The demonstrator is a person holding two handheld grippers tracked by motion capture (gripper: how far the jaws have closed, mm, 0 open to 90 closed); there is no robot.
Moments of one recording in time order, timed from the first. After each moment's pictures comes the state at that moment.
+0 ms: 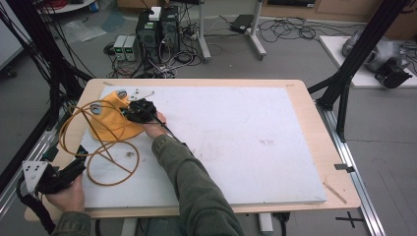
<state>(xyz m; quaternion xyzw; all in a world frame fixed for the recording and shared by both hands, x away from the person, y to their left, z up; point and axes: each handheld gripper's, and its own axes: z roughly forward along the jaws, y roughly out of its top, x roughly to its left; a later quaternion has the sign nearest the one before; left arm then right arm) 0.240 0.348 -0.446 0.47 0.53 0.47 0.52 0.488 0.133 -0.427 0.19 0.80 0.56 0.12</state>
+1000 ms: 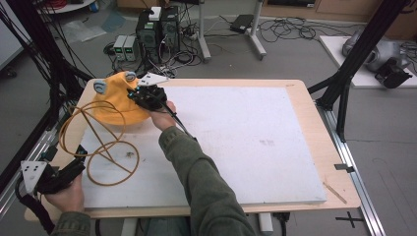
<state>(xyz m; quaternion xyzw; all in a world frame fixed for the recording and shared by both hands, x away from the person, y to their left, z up) 0.238 0.348 -0.443 0.47 0.53 0.48 0.53 0.471 0.087 -0.353 0.20 0.76 0.60 0.17</state>
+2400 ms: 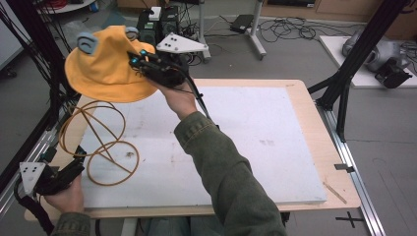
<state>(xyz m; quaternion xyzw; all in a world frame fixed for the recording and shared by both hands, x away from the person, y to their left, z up) 0.235 0.348 -0.443 0.46 0.53 0.48 0.53 0.399 0.017 -0.204 0.14 0.68 0.70 0.15</state>
